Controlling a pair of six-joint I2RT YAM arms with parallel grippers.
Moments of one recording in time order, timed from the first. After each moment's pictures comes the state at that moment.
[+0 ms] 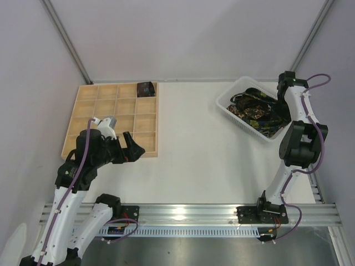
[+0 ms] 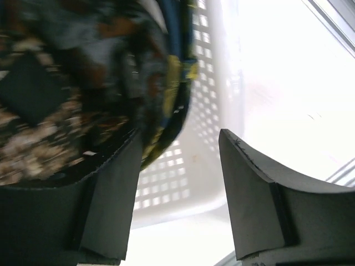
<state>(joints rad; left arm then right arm) -0.24 0.66 0.94 -0.90 0.26 -0.41 -0.17 1.94 1.81 -1.15 0.39 0.70</state>
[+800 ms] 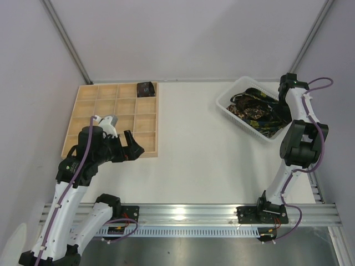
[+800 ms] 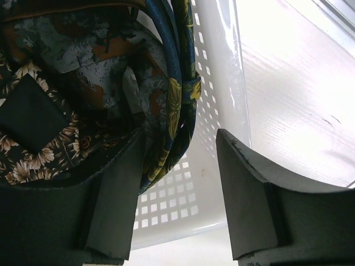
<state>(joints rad) -0.25 0.71 0.98 -0.95 0.23 -0.39 -0.20 1.95 1.74 -1.08 0.38 0.75</state>
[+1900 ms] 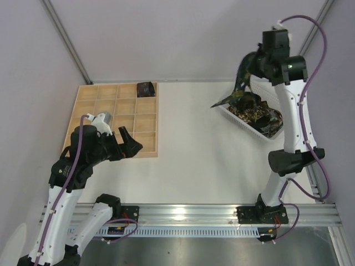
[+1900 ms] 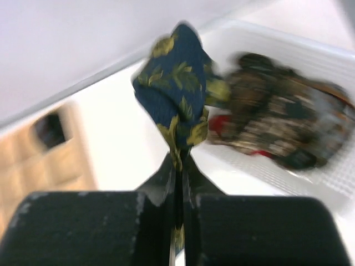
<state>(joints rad) -0.25 0.71 1.06 -0.97 0.23 -0.45 0.11 1.85 2.42 -1.19 0.27 0.57</state>
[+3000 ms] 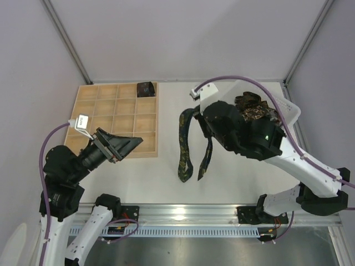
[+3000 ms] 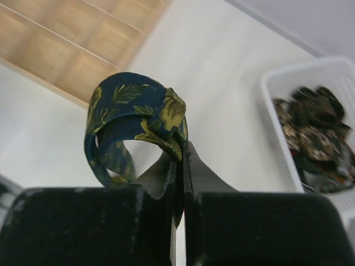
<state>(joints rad) -0.25 0.47 1.03 -0.55 0.51 -0.97 1.15 1.39 1.90 -0.97 0.59 0.16</state>
